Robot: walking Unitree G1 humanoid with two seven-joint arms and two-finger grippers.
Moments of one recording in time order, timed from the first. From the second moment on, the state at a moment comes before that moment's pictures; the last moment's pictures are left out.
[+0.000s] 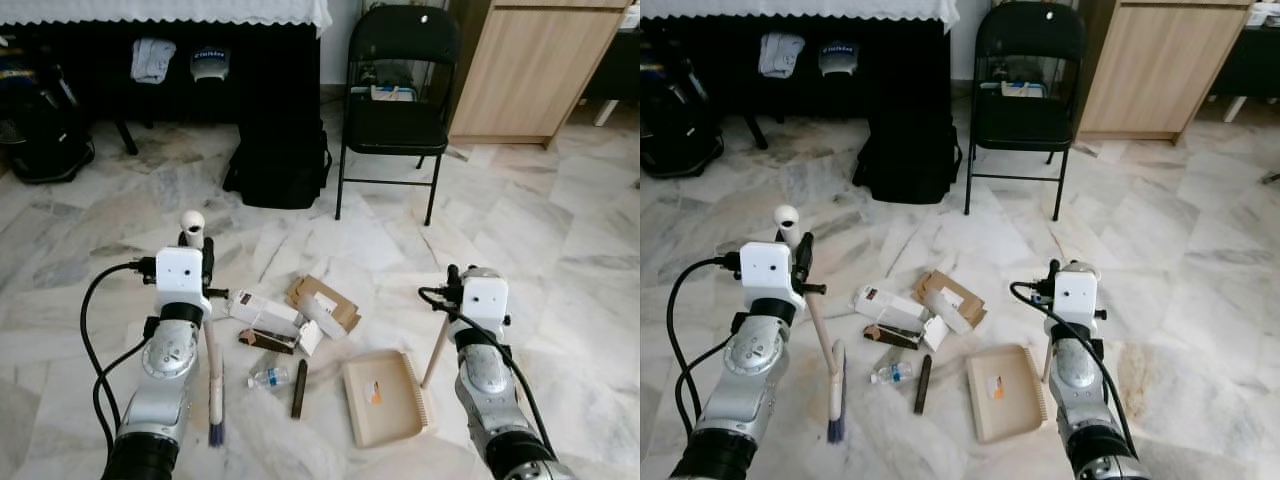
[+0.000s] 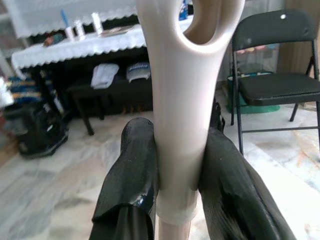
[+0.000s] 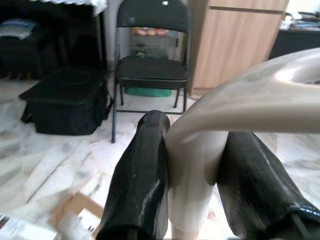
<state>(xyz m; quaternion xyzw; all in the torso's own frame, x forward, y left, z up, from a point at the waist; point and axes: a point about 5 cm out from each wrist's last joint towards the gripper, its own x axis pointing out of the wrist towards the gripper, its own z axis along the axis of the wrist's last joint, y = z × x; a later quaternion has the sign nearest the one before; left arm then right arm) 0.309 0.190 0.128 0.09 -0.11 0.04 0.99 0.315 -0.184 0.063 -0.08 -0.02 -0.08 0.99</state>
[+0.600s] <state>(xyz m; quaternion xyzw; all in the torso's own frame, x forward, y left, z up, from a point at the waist) 0.311 0.185 0.130 0.07 -0.12 0.03 0.99 0.314 -0.186 0.064 -0.08 -0.02 -0.08 0.99</state>
